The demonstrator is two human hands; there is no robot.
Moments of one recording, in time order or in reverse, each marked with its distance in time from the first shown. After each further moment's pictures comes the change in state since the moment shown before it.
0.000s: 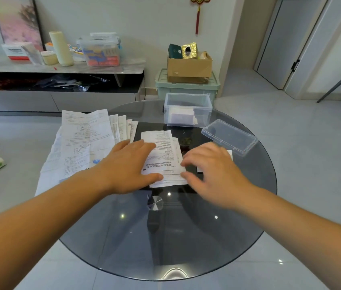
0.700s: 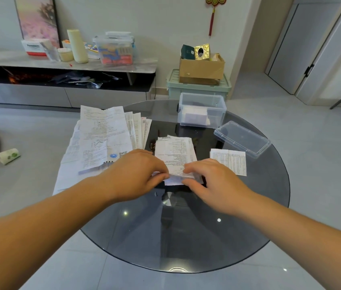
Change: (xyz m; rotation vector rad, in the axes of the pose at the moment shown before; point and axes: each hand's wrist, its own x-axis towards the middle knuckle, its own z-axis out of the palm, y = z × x) left_hand -0.025 -0.010 0.009 -0.055 0.124 0.204; right_hand -0.001 -0.020 0.017 0.130 -0.194 0.094
